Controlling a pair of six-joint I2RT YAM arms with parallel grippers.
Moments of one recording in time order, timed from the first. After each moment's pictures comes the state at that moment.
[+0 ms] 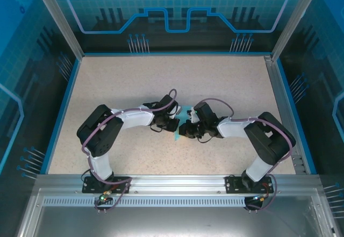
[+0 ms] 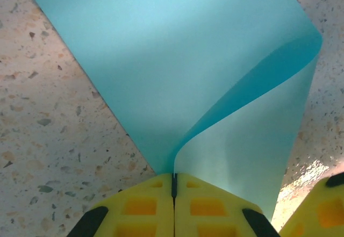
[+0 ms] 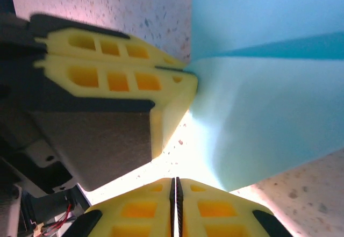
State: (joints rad) left arm -0.67 1.83 1.04 -0.36 0.19 -0.32; right arm 0.62 1.65 0.67 0.09 -0.54 0.86
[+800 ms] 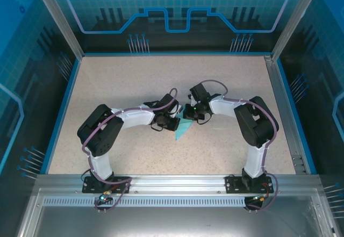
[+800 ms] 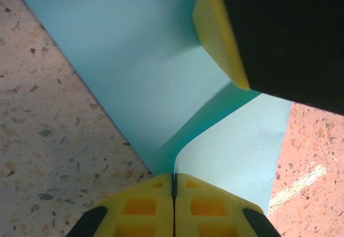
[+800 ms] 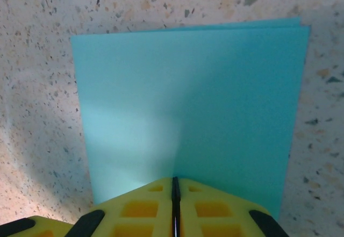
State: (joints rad) left arm -0.67 1.83 1.06 -0.37 0.19 -0.32; right arm 0.52 1.91 1.11 -0.35 -0.31 0.59
